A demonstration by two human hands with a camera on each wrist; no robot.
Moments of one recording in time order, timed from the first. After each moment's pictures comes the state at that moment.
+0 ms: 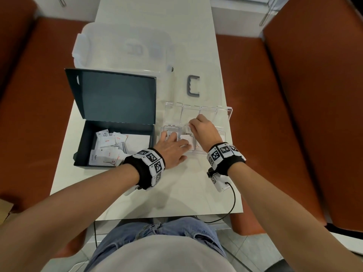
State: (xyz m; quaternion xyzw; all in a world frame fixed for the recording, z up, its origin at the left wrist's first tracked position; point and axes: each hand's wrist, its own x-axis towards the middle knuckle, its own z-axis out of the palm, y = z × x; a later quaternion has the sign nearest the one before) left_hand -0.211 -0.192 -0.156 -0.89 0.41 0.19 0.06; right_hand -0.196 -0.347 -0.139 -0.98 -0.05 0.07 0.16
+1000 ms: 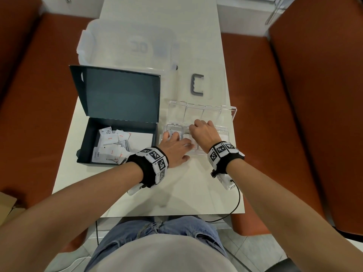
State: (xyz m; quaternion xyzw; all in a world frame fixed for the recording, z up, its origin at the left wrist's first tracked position) left_hand -0.212 -0.195 -0.153 -0.89 0.38 0.23 0.04; right_hand -0.189 -0.346 -0.168 -0.98 -0.14 0.12 -0.04
